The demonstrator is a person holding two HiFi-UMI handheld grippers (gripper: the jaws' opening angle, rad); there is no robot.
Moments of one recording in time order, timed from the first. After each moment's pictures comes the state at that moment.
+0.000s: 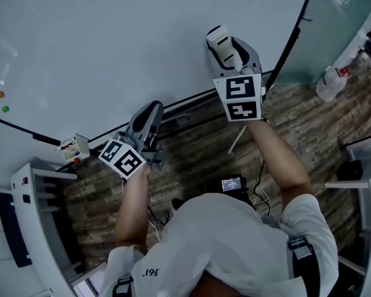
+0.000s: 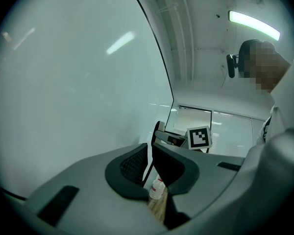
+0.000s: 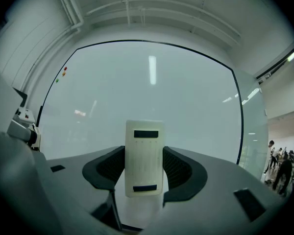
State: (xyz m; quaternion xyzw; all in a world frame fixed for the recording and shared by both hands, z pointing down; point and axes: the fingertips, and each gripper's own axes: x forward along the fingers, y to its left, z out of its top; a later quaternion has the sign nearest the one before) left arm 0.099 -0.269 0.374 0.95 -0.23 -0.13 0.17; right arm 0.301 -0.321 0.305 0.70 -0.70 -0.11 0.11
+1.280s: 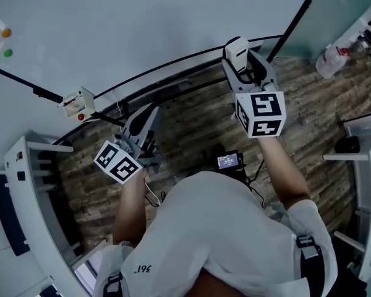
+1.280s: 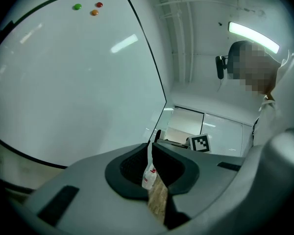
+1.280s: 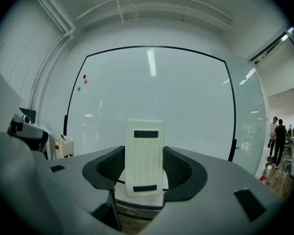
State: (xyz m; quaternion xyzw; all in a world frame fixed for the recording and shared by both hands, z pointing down) left arm -0.054 -0.150 0.420 0.95 -0.21 -0.12 0.20; right arm 0.175 -0.181 0.387 0.69 -0.72 -0.01 0.11
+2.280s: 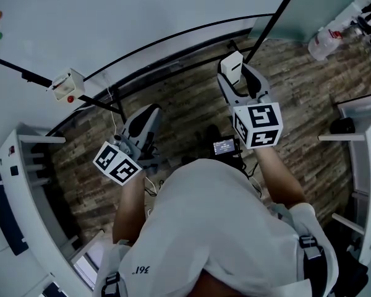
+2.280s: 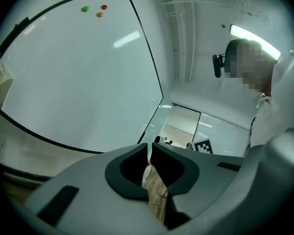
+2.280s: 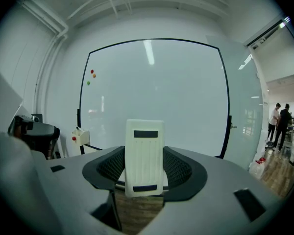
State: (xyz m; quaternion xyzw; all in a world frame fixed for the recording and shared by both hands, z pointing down) left arm -0.071 -0.076 0.459 0.95 -0.19 -0.10 0.23; right arm 0.140 -0.086 0.459 0.68 -0.72 0.06 0.12
